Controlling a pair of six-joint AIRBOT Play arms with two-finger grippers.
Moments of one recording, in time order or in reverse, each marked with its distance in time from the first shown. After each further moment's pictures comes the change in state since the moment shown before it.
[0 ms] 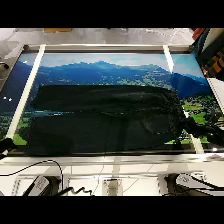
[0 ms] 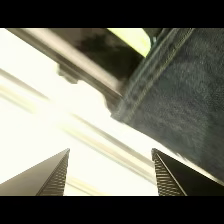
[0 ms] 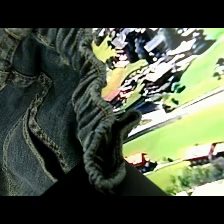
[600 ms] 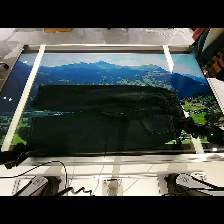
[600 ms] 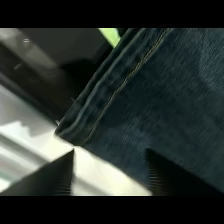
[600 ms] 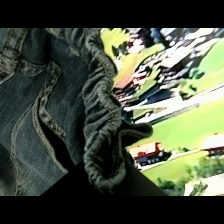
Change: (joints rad) left arm 0.130 -0.108 -0.223 -0.324 0.191 0.145; right arm 0.001 0.003 0.001 -0.001 0.055 0.002
